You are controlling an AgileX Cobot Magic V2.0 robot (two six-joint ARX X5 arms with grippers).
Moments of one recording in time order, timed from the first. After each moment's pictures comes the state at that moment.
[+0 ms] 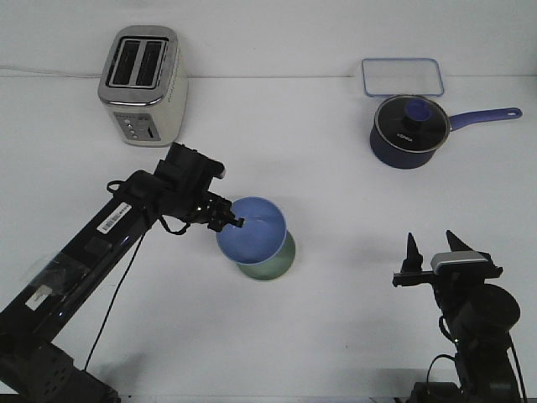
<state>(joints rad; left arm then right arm) -0.47 1.66 1.54 -0.81 0.32 -0.04 -0.03 0.49 0.53 -0.24 -0.10 0.00</state>
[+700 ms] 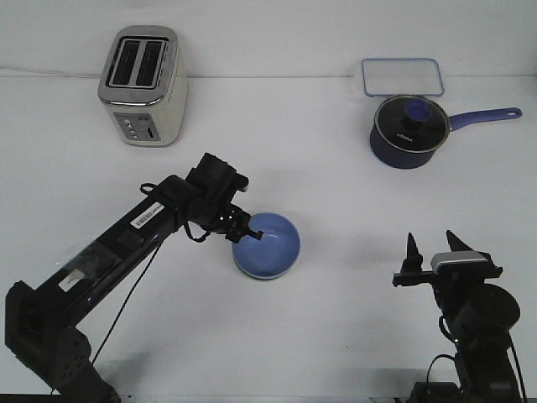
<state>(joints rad) -0.55 1.75 1.54 -0.79 0.28 -0.05 -0.03 0.49 0.53 -0.24 -0.10 0.00</state>
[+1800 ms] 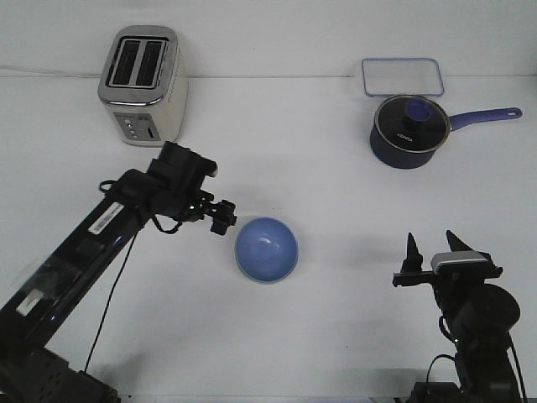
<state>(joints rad) -0.41 1.59 1.54 -0.84 0.28 -0.02 -0.03 0.49 0.53 -0.24 -0.10 0.00</state>
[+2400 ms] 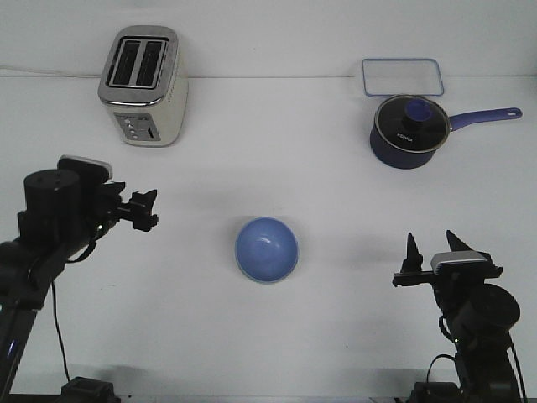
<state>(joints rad) -0.16 1.06 1.28 -0.64 0.16 0.01 -0.03 0.49 0.53 -0.24 -0.10 0.00</state>
